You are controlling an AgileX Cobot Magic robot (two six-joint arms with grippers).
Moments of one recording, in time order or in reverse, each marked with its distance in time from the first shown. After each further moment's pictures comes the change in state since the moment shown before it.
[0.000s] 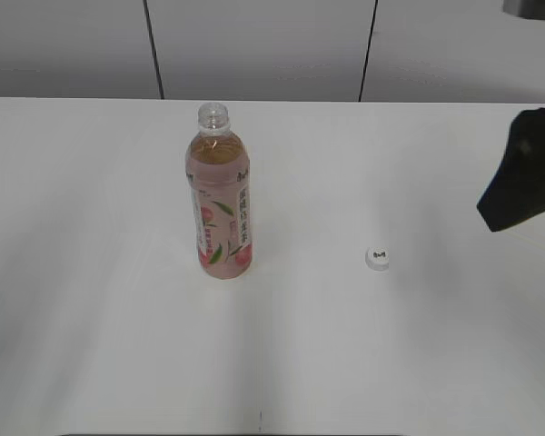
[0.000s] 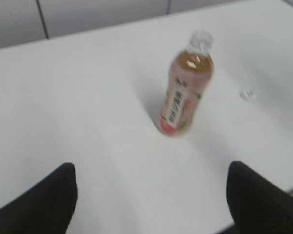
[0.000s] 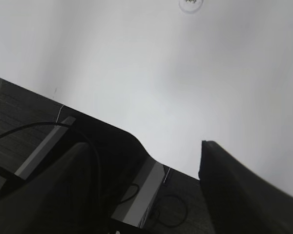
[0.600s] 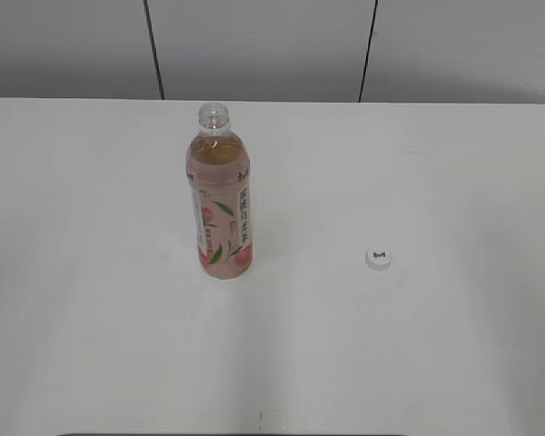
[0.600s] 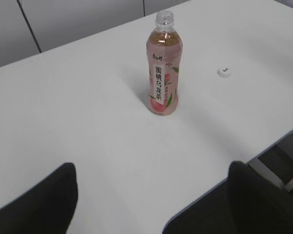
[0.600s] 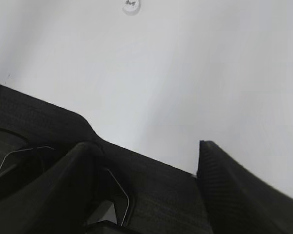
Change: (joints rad) left arm 0.000 -0.405 -0.007 -0.050 0.335 0.166; right arm 0.000 -0.699 0.329 -0.193 0.006 0.018
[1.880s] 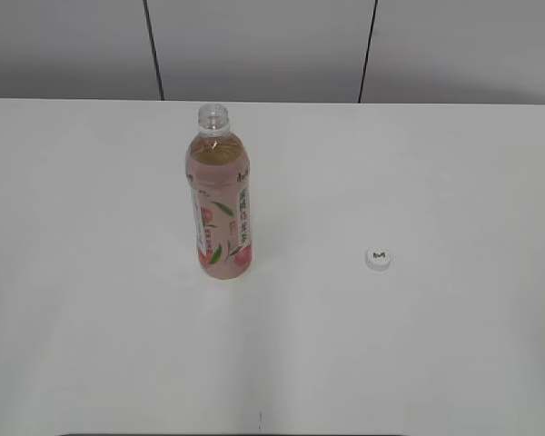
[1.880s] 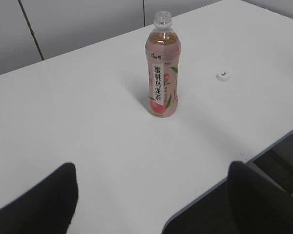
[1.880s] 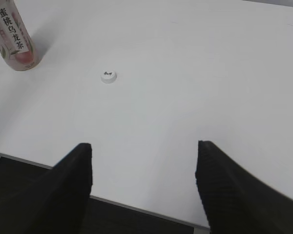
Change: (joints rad) left arm -0.001 -0.168 0.077 0.000 0.022 0.000; right arm 0.000 -0.617 0.298 -0.097 -0.127 0.084
